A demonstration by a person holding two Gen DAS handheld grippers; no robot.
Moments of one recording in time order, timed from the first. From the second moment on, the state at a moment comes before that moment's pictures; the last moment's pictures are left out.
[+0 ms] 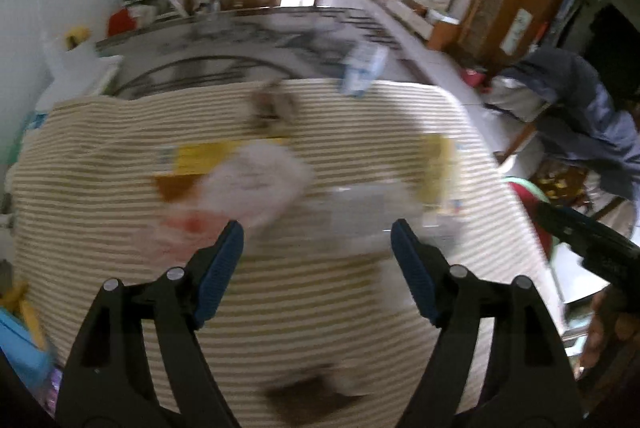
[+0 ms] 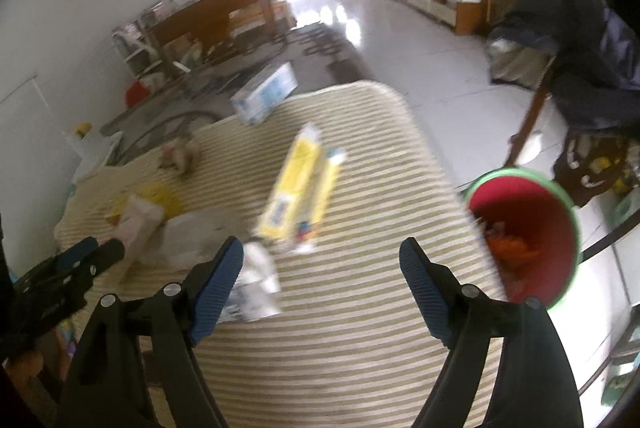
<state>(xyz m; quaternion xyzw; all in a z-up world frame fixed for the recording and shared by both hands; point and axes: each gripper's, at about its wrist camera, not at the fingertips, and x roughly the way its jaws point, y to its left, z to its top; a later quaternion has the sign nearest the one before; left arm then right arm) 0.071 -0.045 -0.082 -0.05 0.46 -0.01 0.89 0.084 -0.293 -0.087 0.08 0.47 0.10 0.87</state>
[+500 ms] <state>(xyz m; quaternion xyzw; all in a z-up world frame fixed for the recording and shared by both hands) 0.106 0.009 -0.141 0.04 0.53 -0.05 0.85 0.059 -0.253 -0.096 0.08 0.49 0.09 0.86</state>
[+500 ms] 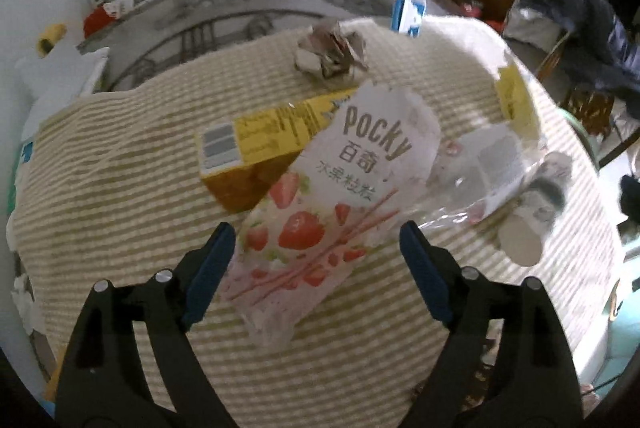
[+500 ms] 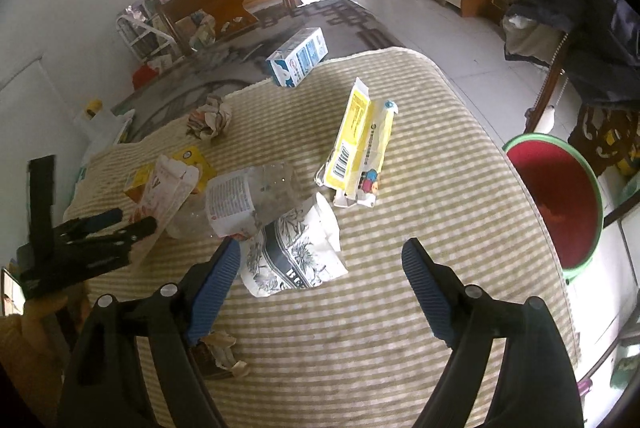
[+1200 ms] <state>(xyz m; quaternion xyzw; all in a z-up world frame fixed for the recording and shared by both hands) 0.074 0.019 -0.123 0.00 0.54 -0.04 0.84 0.072 -0.231 -0.116 0.09 0.52 0.09 0.84</state>
